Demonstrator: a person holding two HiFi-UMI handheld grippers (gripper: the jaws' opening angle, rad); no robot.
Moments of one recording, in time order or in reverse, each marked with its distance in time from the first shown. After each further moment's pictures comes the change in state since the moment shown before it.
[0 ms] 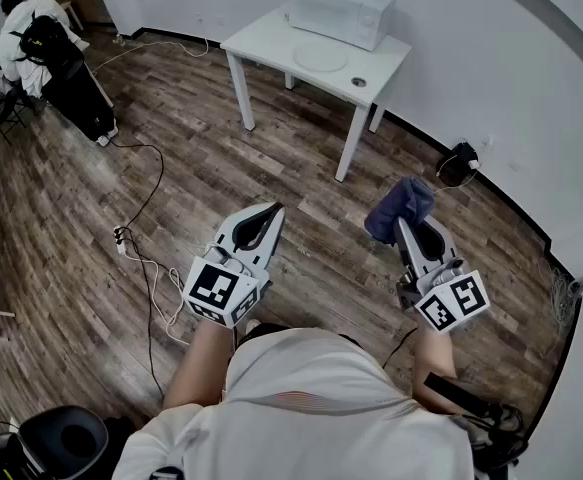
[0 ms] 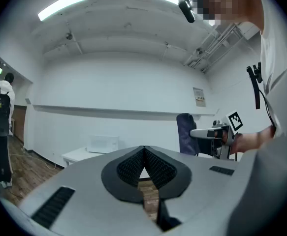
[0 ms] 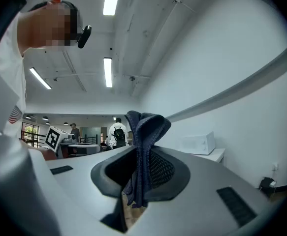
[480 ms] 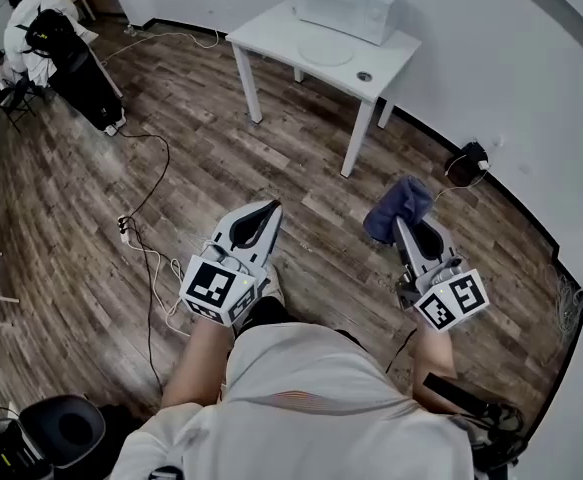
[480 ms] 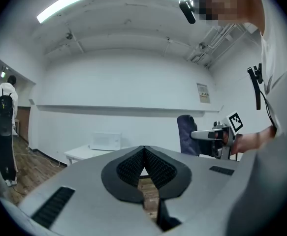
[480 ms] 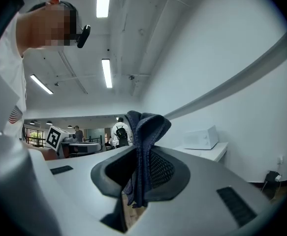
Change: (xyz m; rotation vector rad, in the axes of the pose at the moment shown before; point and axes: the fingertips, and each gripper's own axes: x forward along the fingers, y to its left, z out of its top) left arm 0.026 -0.013 -0.012 -0.002 0.028 0.037; right arm -0.007 -0.035 -0.017 0.043 0.019 0.034
